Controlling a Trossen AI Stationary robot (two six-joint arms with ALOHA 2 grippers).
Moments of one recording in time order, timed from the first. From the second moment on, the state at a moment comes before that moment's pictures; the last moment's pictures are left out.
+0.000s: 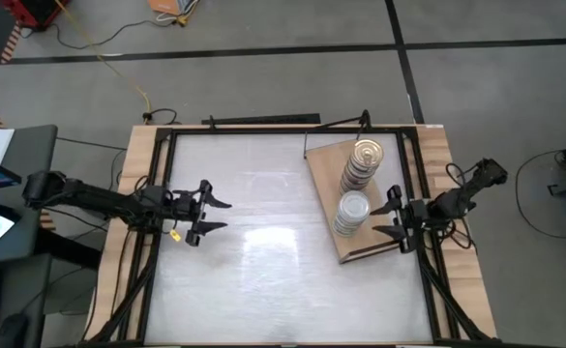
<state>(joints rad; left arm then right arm) -0.03 0.78 0.03 0.94 0.08 0.01 0.60 0.00 0.03 0.15 0.52 -0.06</state>
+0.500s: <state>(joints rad) -0.03 0.76 0.03 0.82 0.20 0.02 0.67 0.00 0.04 0.11 0.43 -0.03</state>
